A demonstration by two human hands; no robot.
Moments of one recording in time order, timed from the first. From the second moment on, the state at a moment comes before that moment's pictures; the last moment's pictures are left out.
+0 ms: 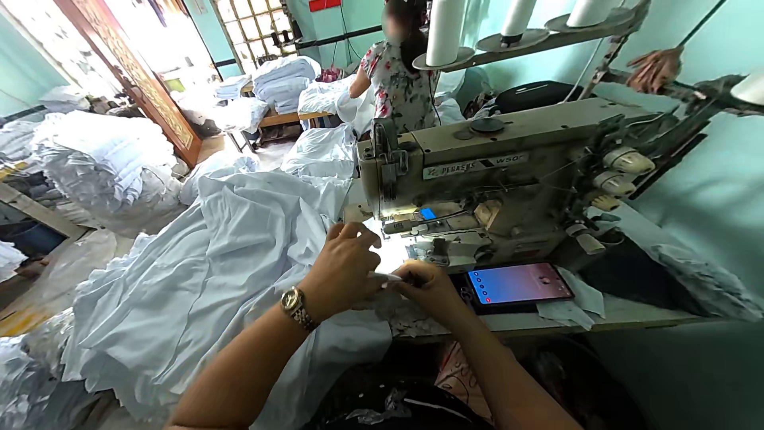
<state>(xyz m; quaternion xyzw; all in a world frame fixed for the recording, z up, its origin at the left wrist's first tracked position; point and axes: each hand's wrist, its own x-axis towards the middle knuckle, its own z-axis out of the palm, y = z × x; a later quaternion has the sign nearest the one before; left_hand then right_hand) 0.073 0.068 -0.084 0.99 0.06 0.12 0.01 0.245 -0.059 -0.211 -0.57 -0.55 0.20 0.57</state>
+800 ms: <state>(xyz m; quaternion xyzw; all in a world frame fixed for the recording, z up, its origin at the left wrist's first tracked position) 0.091 0.111 -0.151 0.99 0.02 0.17 0.04 0.242 -0.057 -0.220 -0.63 -0.59 0.00 0.52</state>
